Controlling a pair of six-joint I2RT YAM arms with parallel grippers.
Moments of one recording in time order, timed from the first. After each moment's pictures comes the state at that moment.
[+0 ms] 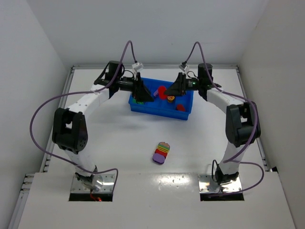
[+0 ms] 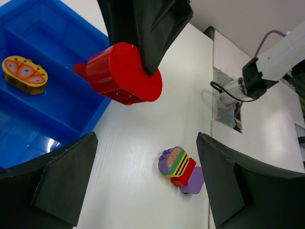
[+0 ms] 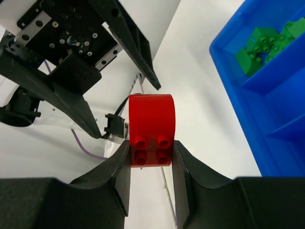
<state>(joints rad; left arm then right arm) -0.29 1.74 1.40 -0.25 1.12 0.02 0.18 1.86 1.26 0.17 -1.20 0.67</state>
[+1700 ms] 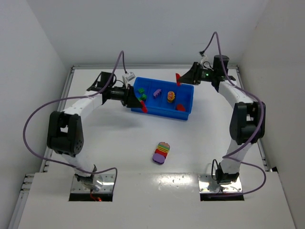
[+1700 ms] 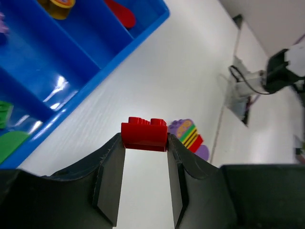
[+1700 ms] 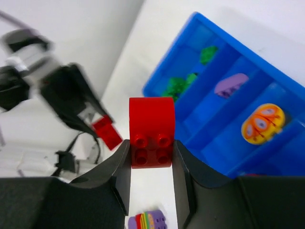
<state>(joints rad) -0.19 1.71 1.24 -0.34 1.08 0.05 0.02 1.88 1.41 0.04 -1.06 0.49</state>
